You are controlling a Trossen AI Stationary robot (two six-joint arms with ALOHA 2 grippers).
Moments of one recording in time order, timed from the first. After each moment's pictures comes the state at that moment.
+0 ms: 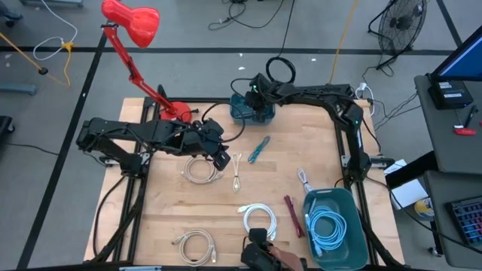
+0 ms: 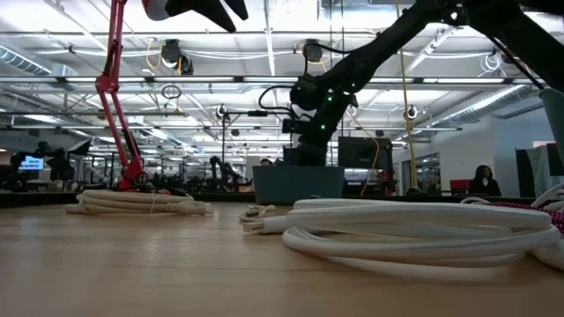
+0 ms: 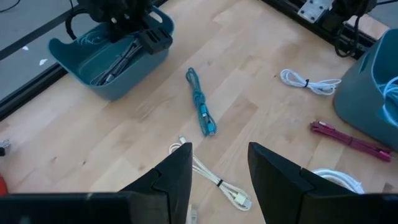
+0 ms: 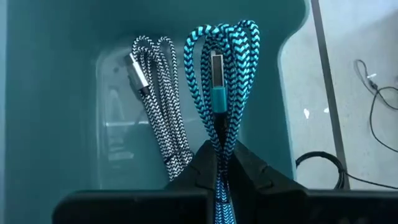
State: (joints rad) left arm -0.11 1.49 1.56 -0.96 -0.41 -0.68; right arm -0.61 2.09 1.58 -0.42 -0.03 -0.57
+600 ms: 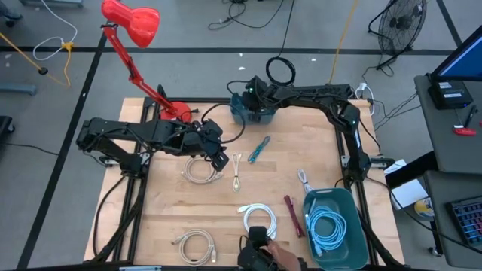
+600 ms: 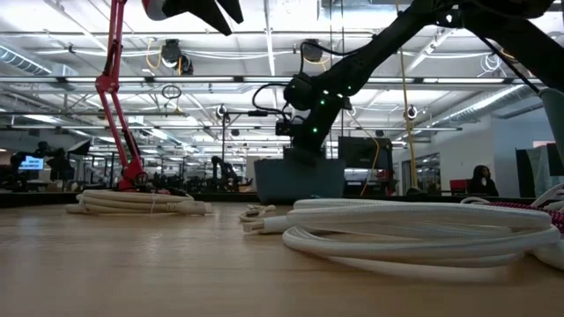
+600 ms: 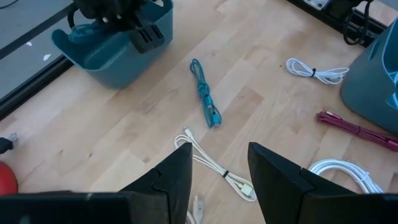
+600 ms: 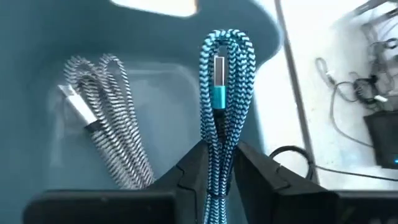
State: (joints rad) left arm -0.11 1.49 1.56 -0.99 -0.40 -0.68; right arm -0.59 2.12 1.58 -0.32 0.14 -0.55
